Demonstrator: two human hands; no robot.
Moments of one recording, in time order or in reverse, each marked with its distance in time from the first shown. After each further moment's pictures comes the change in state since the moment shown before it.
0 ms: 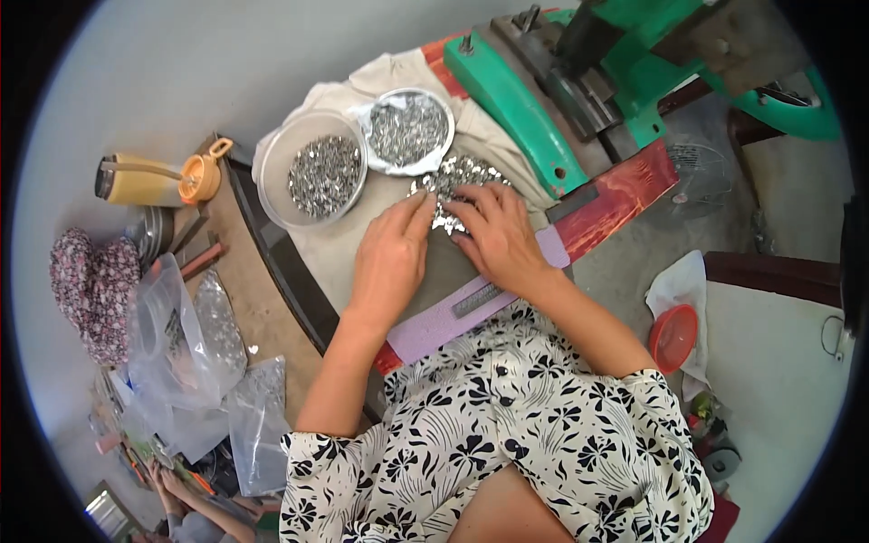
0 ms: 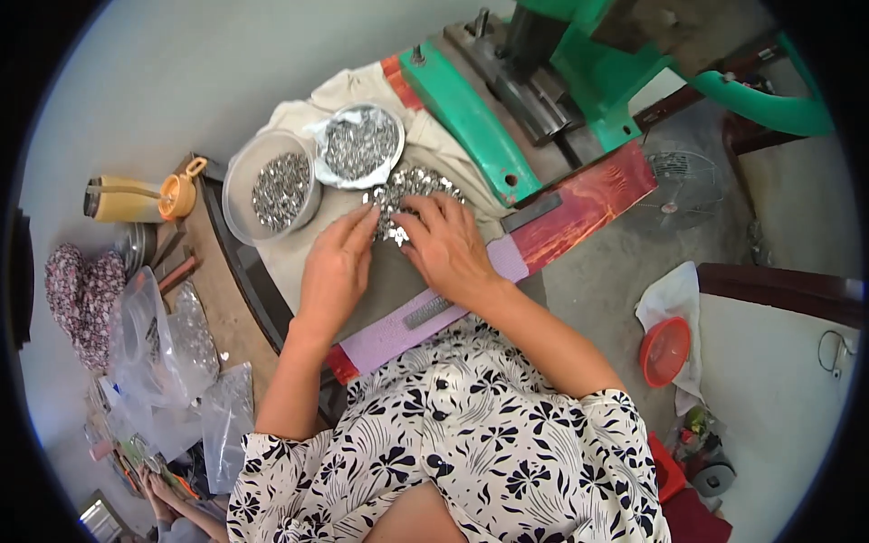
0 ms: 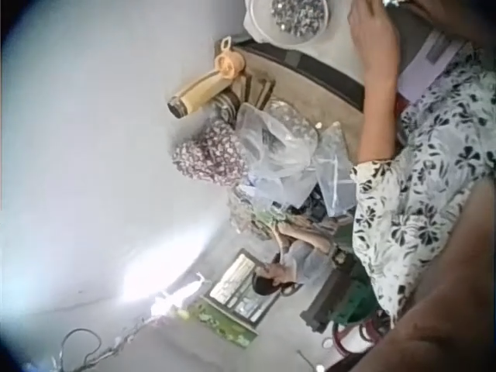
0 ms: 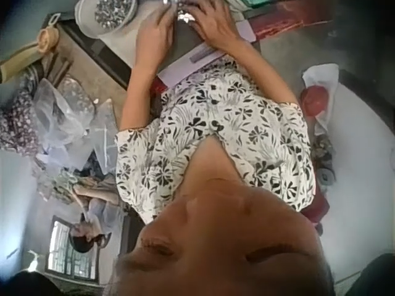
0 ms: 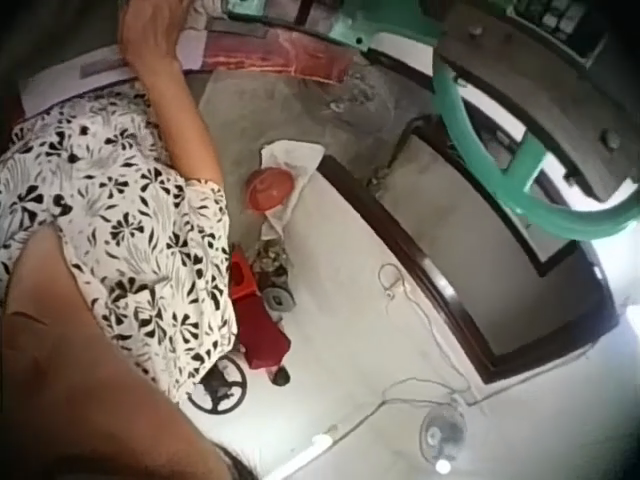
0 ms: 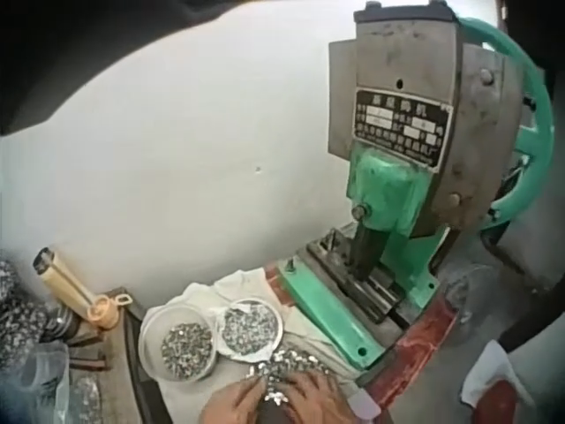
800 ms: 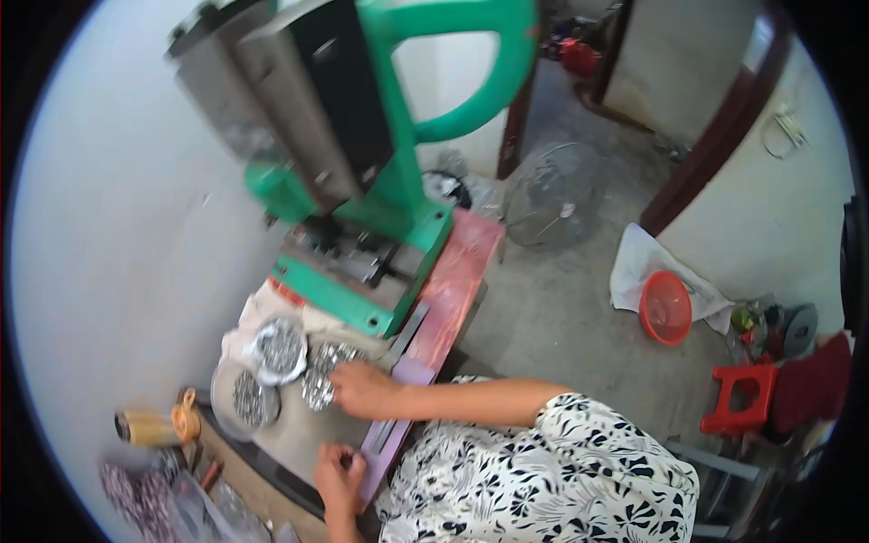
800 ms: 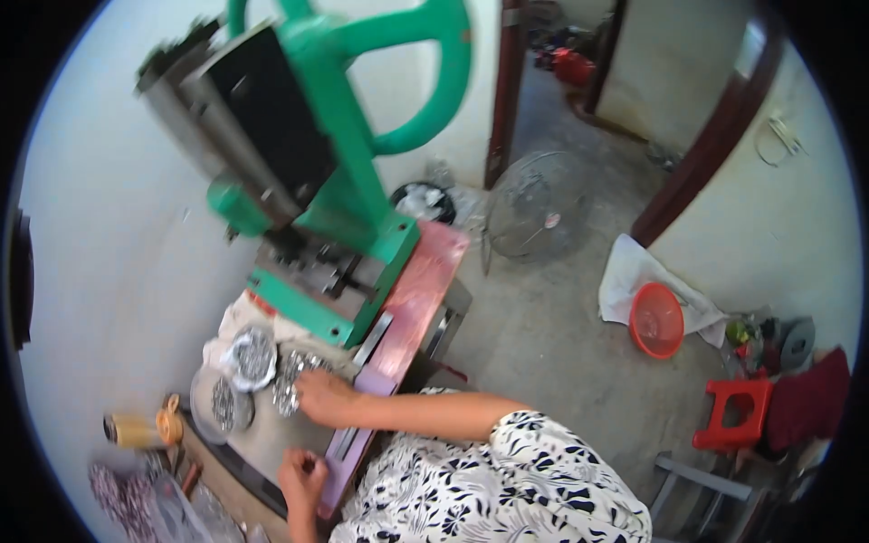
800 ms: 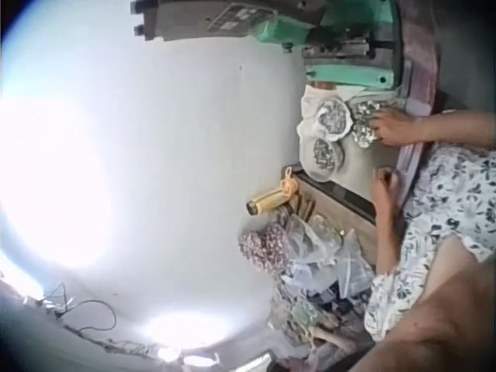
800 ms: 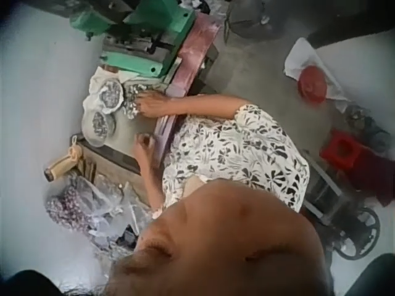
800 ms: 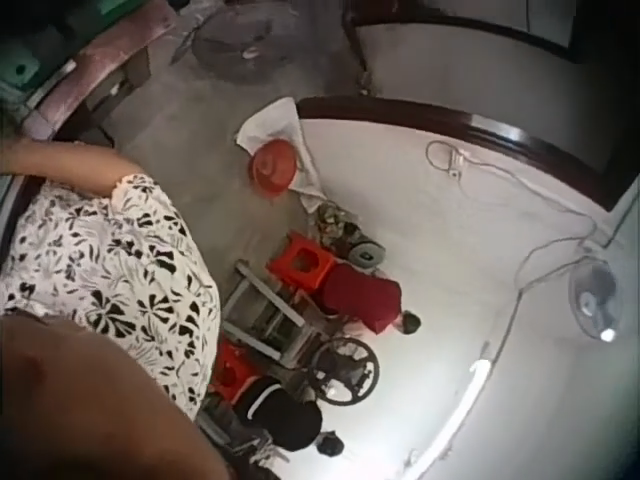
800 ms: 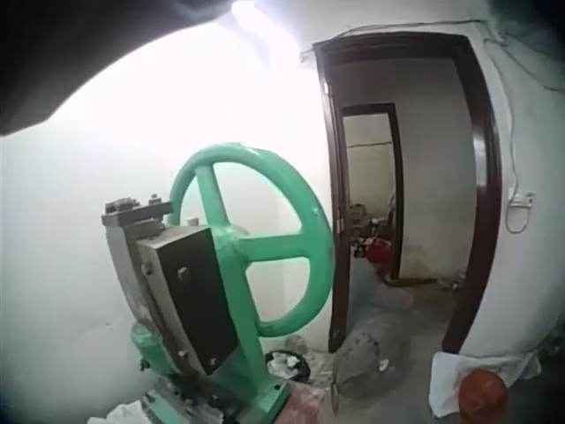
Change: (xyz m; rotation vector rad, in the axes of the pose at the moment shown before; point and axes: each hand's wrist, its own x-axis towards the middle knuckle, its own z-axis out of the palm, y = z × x) left_hand -0.083 0.029 0.001 -0.073 -0.173 -0.341; right_hand -0.001 0.015 0.047 0.067 0.260 -0.128
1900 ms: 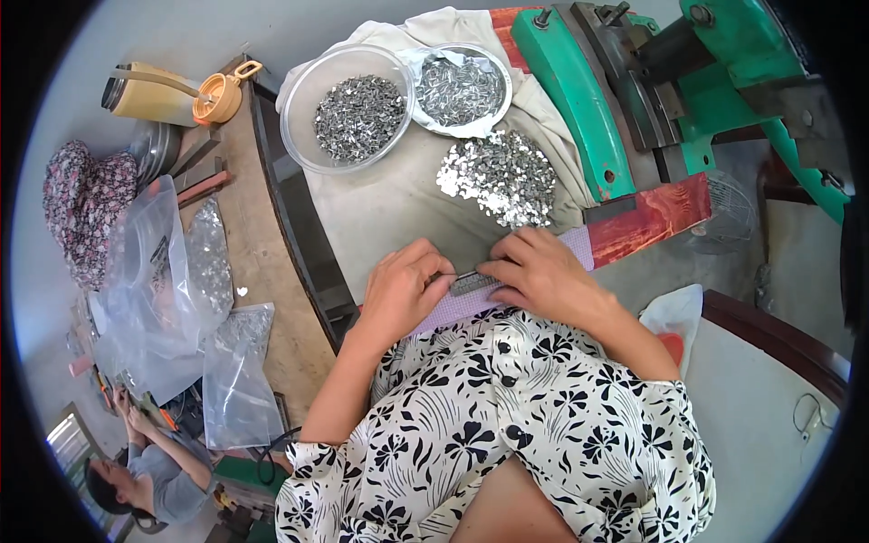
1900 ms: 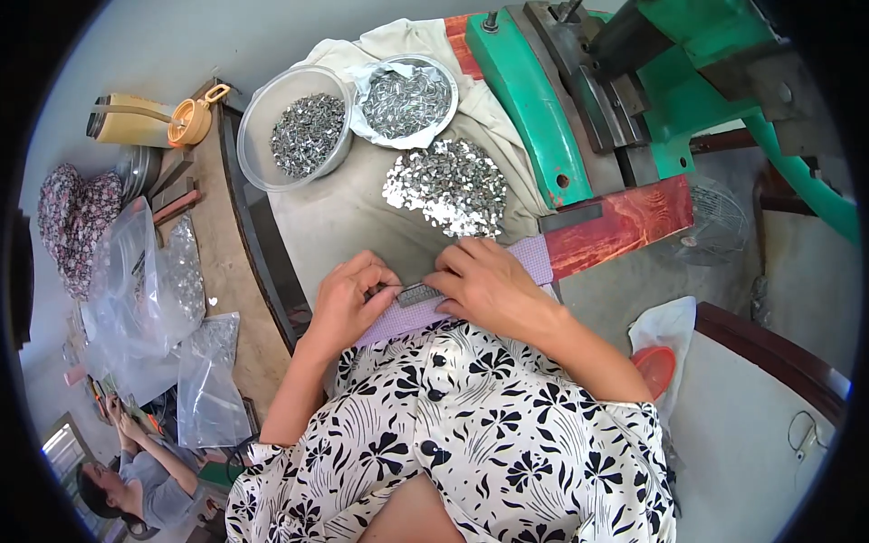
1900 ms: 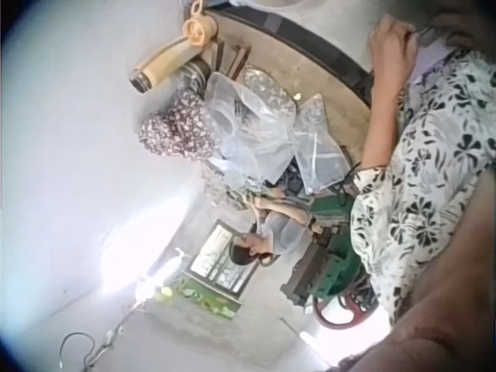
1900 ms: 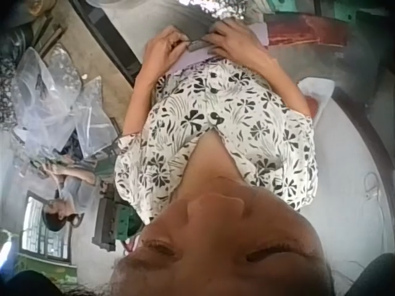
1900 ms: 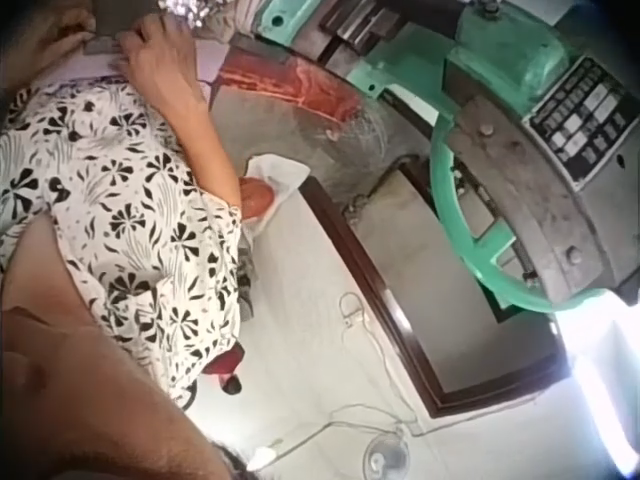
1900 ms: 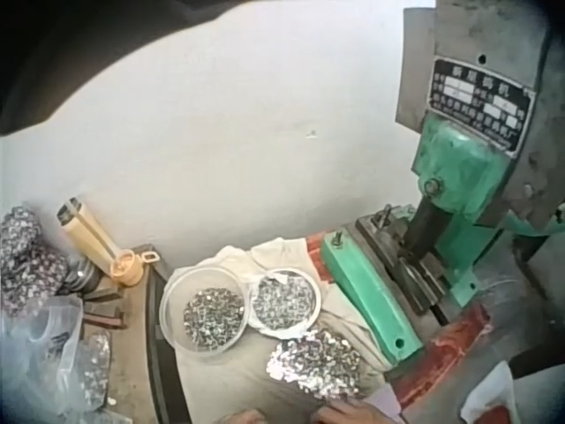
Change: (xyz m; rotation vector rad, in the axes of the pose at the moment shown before) left_hand 0.009 -0.009 -0.003 -0.270 -0.078 -0.023; right_hand 0.002 -0.020 -0.085 0.182 -0.734 -0.165
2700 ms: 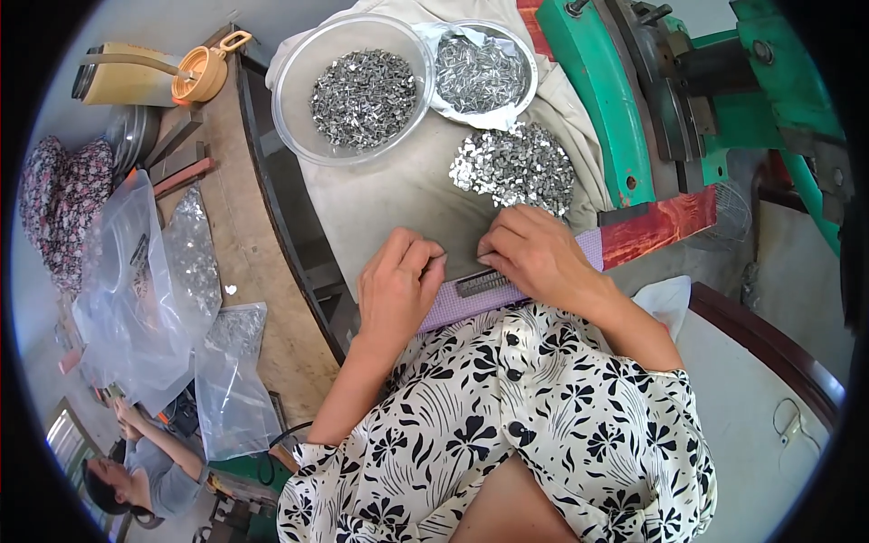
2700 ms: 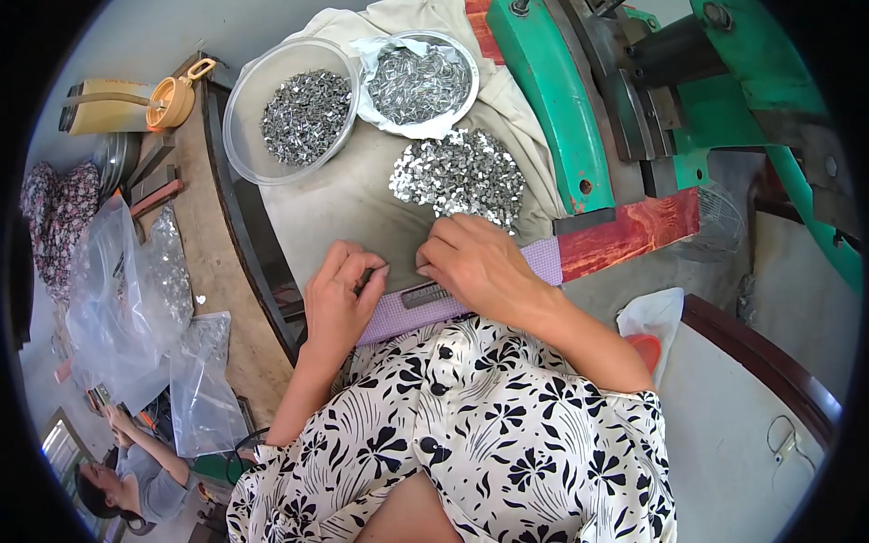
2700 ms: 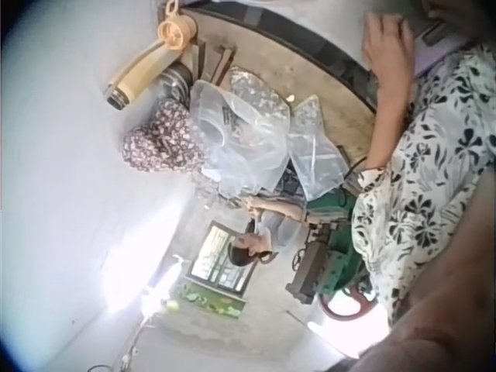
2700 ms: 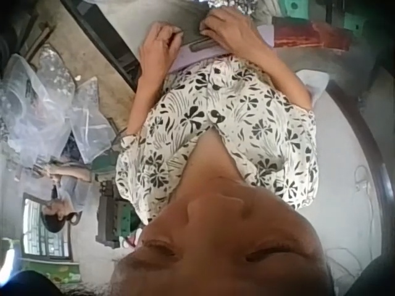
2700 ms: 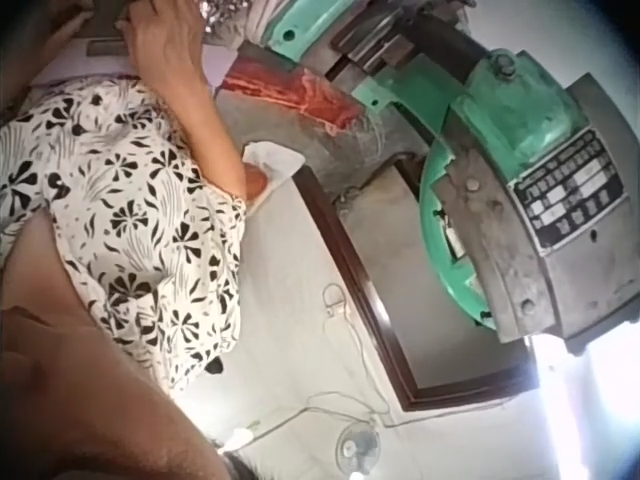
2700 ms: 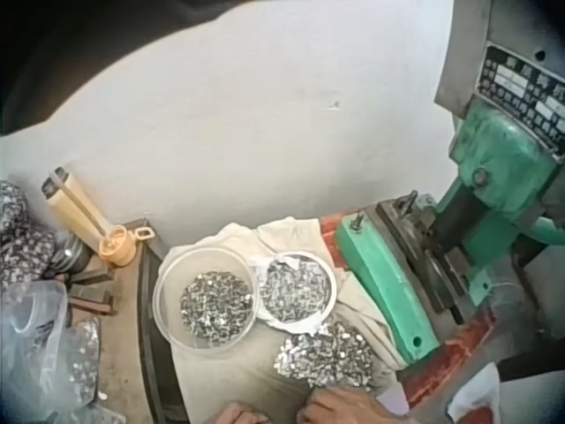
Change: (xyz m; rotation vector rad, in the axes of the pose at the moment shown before) left_hand 0.001 -0.006 0.011 0.102 0.326 -0.105; right_hand 0.040 0.009 0.009 0.109 0.069 0.020
